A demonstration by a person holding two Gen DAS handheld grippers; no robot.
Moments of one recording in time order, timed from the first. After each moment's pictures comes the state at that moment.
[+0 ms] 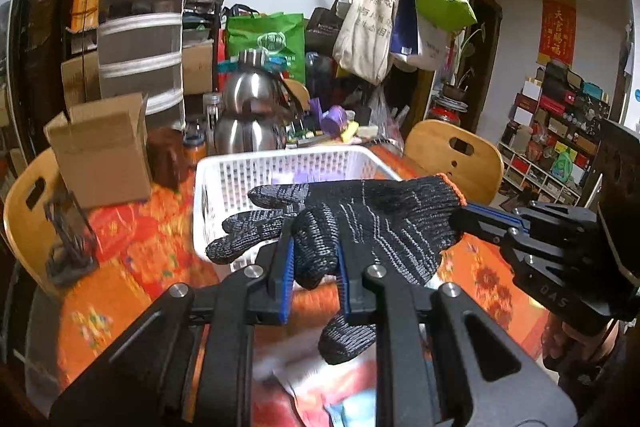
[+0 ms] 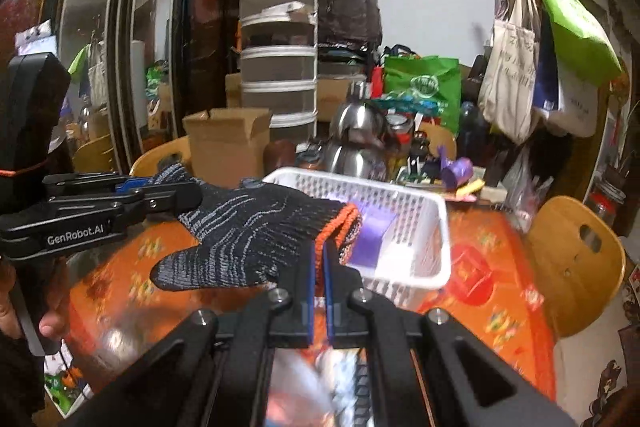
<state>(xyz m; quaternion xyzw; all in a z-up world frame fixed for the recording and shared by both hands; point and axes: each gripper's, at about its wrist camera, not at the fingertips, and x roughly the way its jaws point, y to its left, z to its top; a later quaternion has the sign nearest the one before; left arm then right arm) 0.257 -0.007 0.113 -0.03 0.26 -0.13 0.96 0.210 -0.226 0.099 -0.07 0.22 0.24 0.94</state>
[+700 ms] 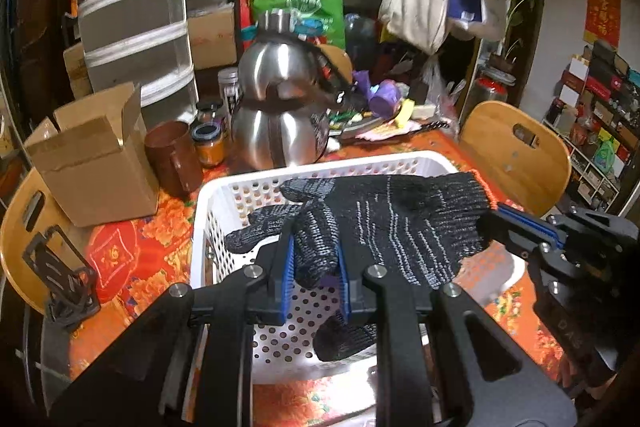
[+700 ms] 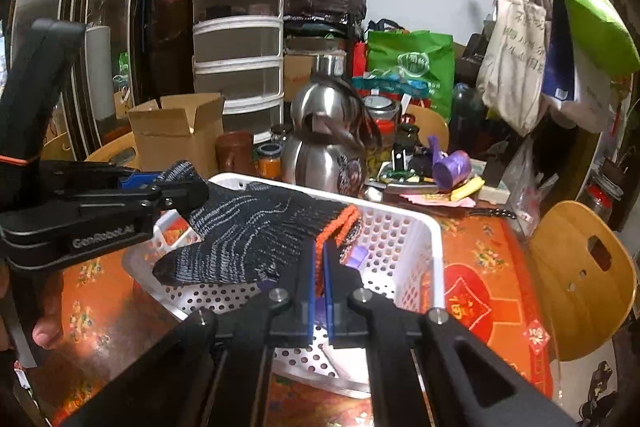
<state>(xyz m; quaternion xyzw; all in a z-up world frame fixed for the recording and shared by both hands) 0.437 -0.021 0.075 -0.01 0.34 -0.06 0.94 0.350 -0.211 0.072 -0.09 0.26 0.21 0.94</state>
